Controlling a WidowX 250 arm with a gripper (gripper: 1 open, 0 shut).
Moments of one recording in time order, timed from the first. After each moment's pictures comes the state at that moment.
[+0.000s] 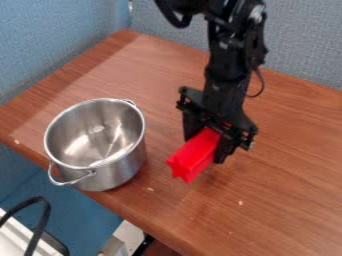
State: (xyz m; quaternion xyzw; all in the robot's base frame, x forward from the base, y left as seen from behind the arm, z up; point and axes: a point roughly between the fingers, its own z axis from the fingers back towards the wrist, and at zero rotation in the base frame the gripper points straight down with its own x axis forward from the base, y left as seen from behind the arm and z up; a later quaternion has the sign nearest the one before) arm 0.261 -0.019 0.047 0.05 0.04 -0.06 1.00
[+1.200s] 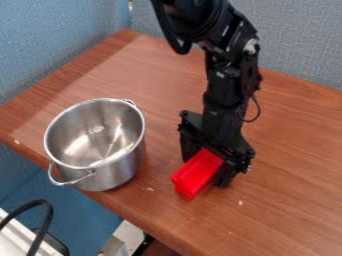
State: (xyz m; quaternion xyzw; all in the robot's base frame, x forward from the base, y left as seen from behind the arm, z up) arm 0.252 -0.028 0.022 0.03 0.05 -0.09 0.99
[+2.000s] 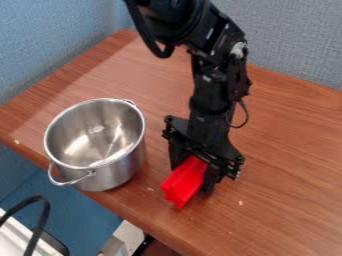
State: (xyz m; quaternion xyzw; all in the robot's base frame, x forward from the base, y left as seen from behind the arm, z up) arm 0.235 -0.026 0.031 0.04 0.05 -0.05 1.00
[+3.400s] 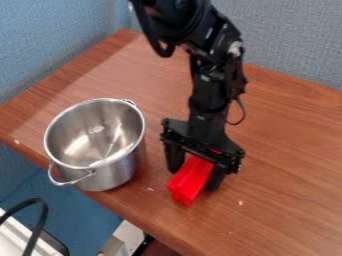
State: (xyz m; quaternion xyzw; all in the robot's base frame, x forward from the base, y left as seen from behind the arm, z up) arm 0.235 -0.016 0.023 0.03 0.06 0.03 1.00
